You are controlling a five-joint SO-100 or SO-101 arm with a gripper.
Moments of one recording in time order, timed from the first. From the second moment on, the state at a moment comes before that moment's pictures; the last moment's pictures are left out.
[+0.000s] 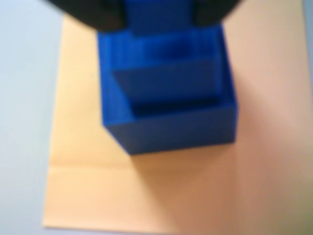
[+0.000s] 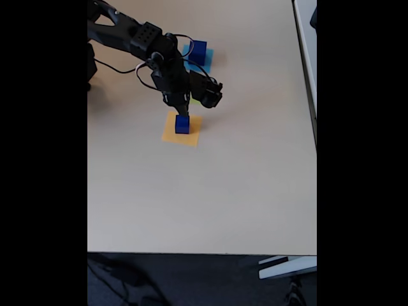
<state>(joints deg) 28.3 75.3 77.0 67.9 66.0</state>
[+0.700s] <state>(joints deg) 28.3 75.3 77.9 67.9 67.1</state>
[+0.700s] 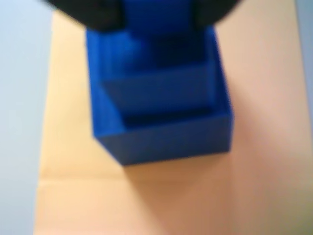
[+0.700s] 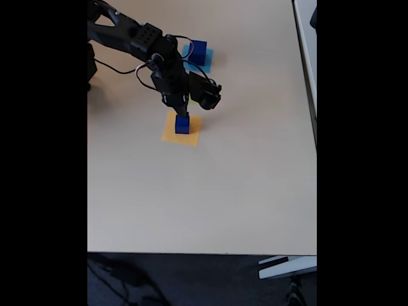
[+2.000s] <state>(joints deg) 17.8 74.4 53.3 73.1 71.2</state>
